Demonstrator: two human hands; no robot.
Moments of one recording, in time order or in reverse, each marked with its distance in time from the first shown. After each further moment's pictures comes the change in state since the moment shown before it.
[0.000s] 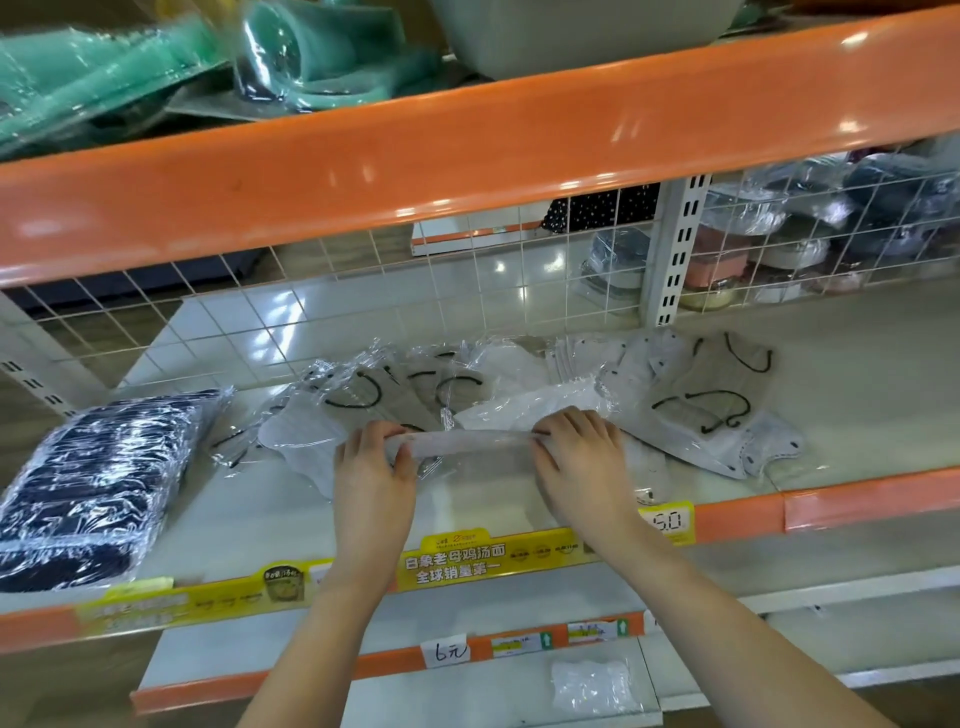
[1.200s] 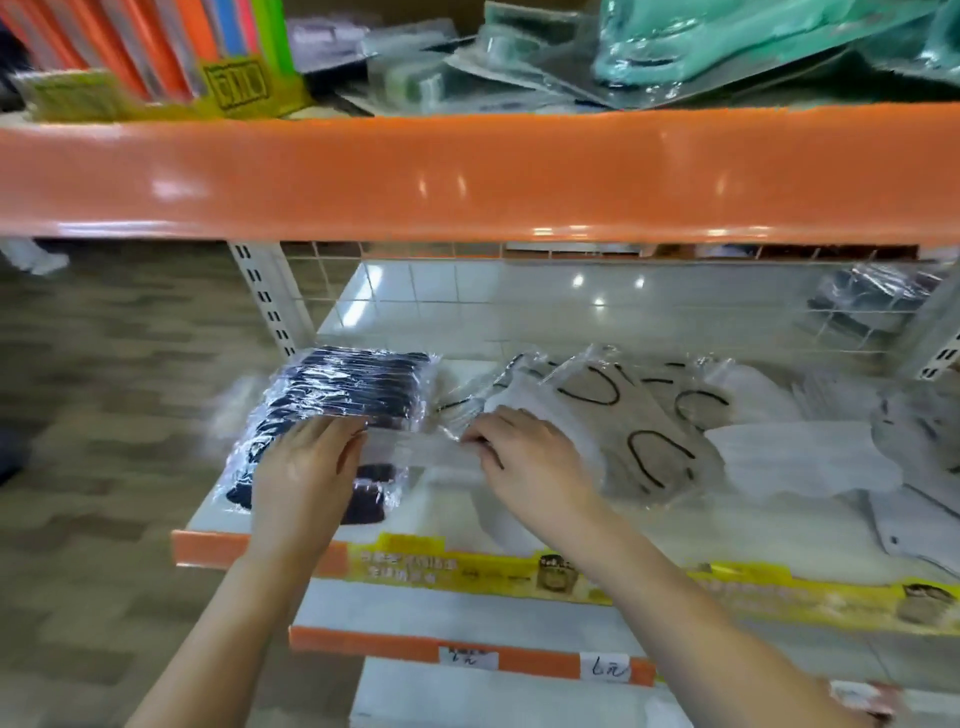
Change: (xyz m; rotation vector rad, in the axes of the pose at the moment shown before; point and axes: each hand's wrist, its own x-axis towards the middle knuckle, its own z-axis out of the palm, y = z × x) left_hand 0.065 -0.237 -0.224 0.435 0.248 0.371; right_hand 0.031 -0.307 0.095 0.226 -0.406 -0.317
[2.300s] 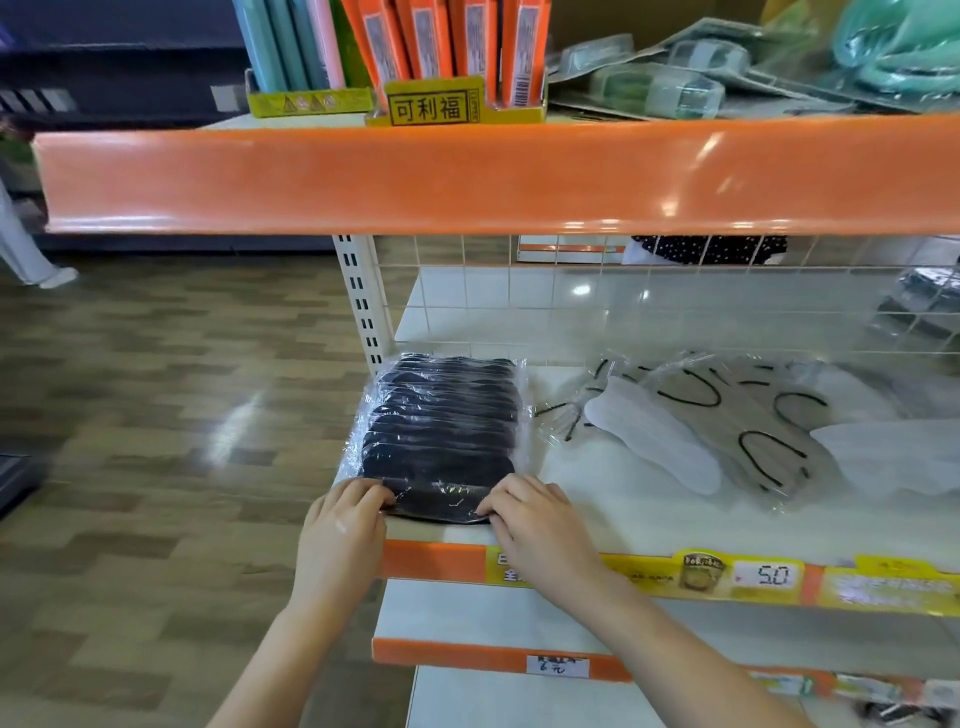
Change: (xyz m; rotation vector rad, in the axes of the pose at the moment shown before) left_hand -0.073 -0.133 0.006 -0.029 -0.337 -0.110; right_hand -0.004 -0.071 0.135 -0.090 0.011 -0.059
